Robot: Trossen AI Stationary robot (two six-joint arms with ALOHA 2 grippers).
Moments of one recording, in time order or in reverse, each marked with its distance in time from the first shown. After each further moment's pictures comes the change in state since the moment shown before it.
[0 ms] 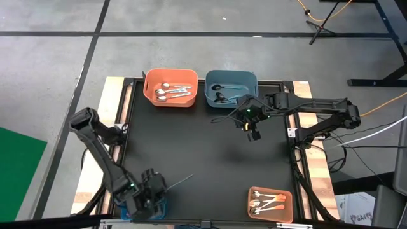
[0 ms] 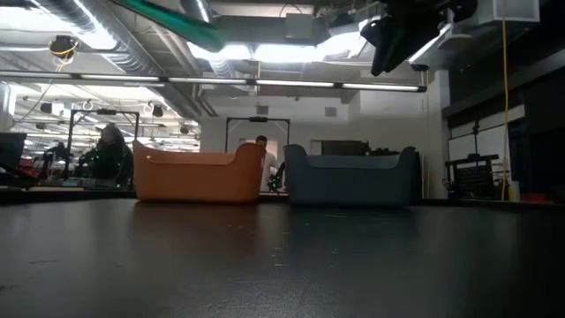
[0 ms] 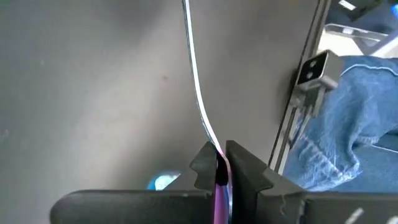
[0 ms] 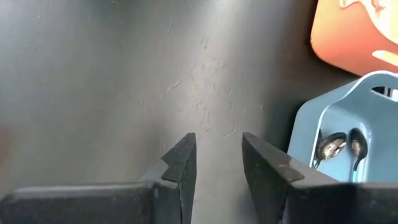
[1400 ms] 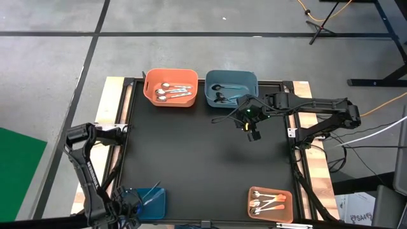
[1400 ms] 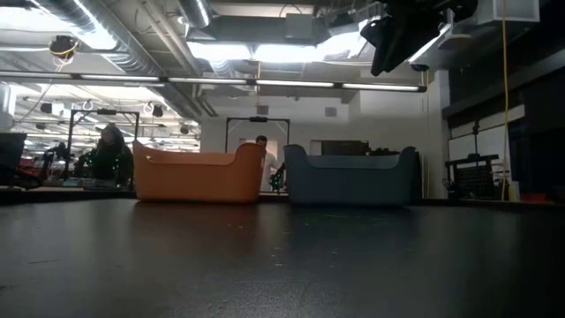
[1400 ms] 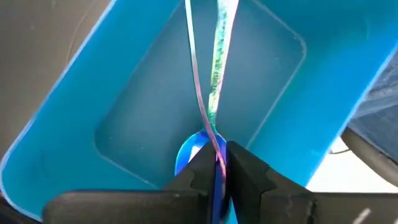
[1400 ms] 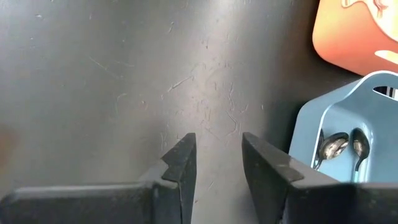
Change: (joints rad) left arm -0.342 0.171 0.000 -0.143 0.159 -0.638; right arm 0.000 0.001 0.000 -0.003 -0.003 0.001
